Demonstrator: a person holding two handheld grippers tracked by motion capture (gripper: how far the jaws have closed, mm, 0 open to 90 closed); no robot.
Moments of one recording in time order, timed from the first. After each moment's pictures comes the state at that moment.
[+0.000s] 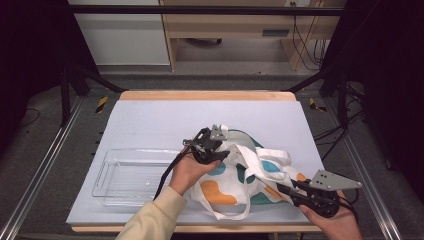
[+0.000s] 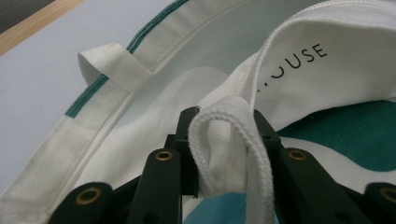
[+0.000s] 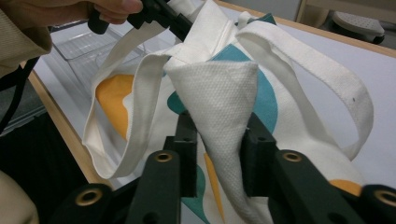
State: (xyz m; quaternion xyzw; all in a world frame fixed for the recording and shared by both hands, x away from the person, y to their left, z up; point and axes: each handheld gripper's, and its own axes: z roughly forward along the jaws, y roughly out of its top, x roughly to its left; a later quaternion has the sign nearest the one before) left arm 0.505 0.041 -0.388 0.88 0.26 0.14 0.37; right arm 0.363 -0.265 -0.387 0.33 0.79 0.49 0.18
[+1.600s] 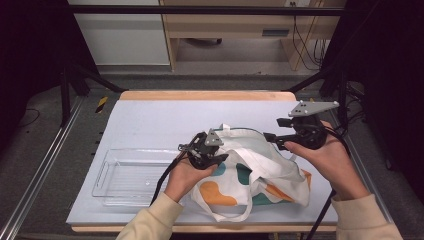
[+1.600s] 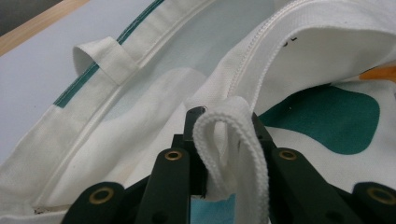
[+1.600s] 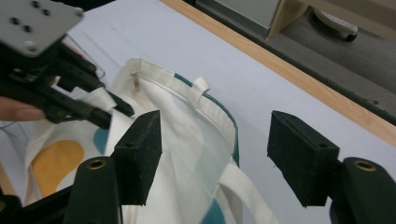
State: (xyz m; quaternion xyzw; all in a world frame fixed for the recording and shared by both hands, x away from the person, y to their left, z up) left arm 0.488 0.049 -0.384 0.88 0.25 0.13 0.39; right arm 0.473 -0.226 -0.282 0.34 0.83 0.41 0.20
